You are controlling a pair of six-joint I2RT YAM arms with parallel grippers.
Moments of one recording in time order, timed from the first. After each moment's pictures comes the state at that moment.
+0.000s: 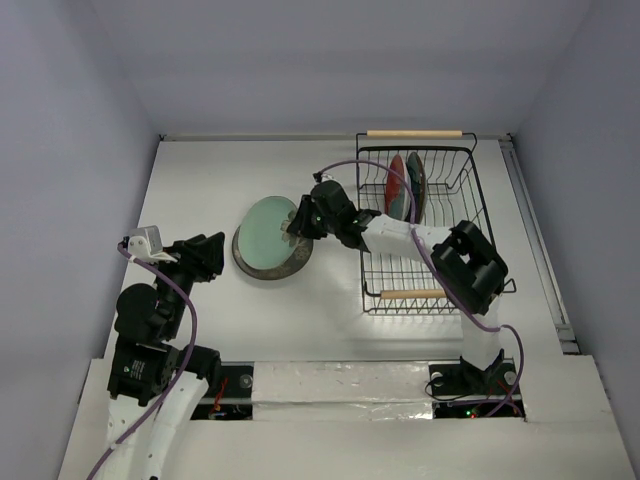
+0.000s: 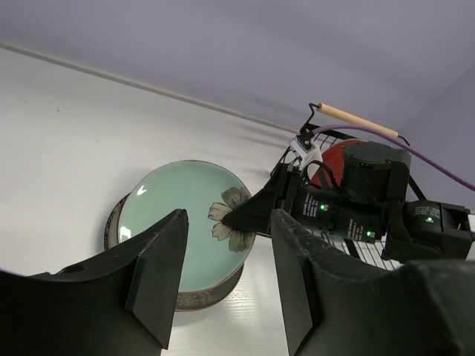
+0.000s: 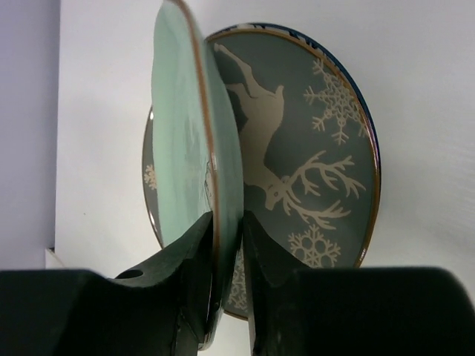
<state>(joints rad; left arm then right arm) -0.24 0.27 0.69 -0.38 -0.06 -0.47 0.80 1.97 1.39 0.03 -0.06 0.82</state>
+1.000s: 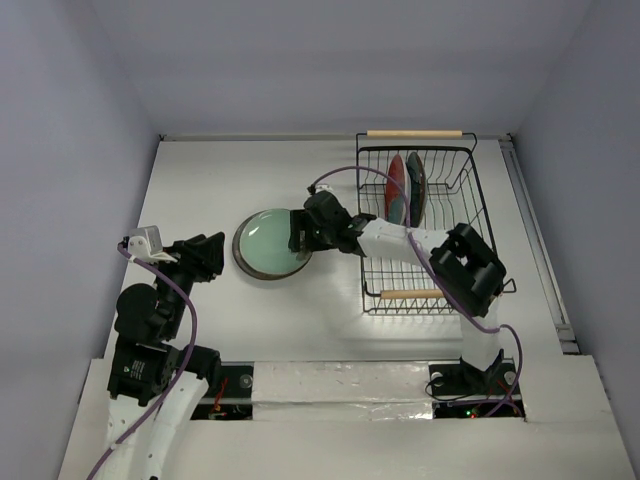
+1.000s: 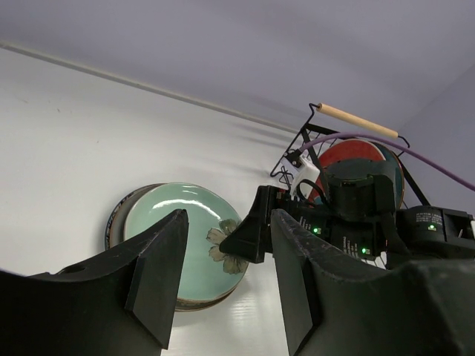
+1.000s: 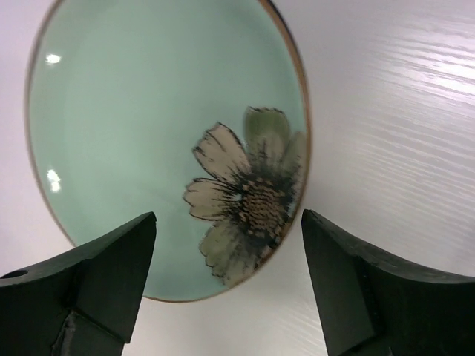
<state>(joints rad) -0.24 0.27 0.69 -0.38 -0.06 -0.47 0.84 1.97 1.39 -0.15 0.09 0.64</state>
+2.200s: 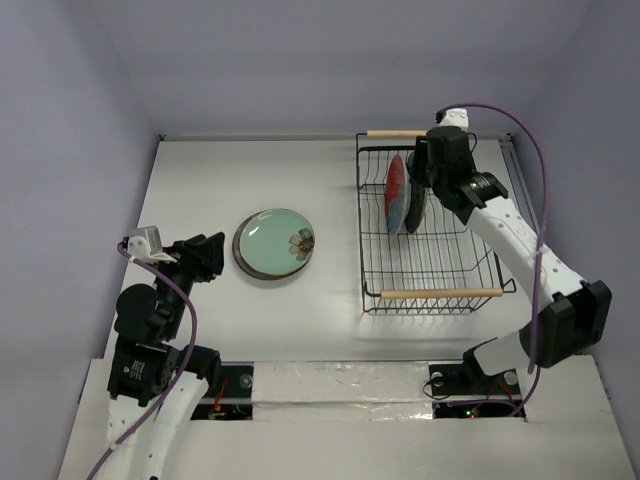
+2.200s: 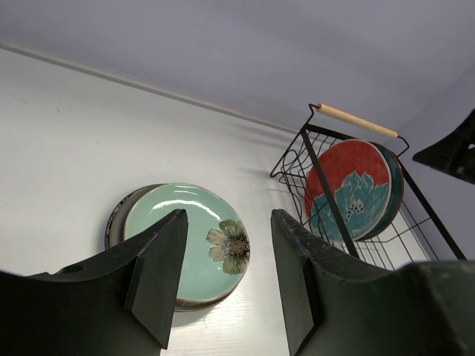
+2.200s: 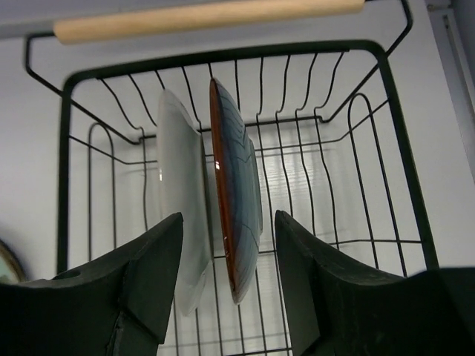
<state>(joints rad) -0.24 0.27 0.69 -0.38 -0.06 -0.47 0.40 1.41 1.41 -0.48 0.48 0.27</state>
